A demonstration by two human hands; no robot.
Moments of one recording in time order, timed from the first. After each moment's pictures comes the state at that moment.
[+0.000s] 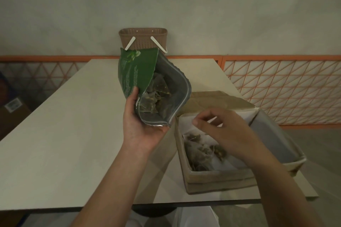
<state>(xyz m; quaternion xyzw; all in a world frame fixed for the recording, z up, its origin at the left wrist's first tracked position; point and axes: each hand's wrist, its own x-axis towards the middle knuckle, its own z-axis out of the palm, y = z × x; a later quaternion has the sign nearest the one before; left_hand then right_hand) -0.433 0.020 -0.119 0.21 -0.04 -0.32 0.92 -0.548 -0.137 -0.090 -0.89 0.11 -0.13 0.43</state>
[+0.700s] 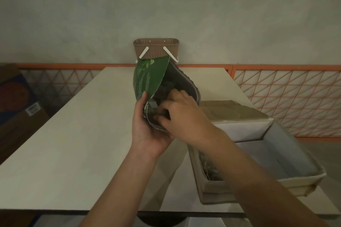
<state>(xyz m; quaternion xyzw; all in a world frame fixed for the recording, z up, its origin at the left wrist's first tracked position) -0.420 0.040 -0.116 0.24 -0.04 -0.34 0.91 -0.459 -0.062 -0.077 -0.97 -0.05 -0.21 0.11</state>
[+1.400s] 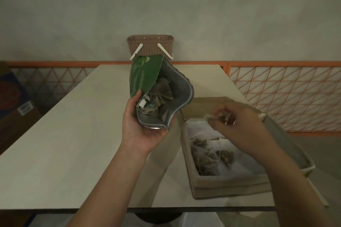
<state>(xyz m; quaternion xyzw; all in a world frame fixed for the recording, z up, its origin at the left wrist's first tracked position) -0.425 0.040 -0.110 0.25 0.00 -0.33 0.91 -0.541 -0.157 -0.090 -0.91 0.10 -0.21 0.35</state>
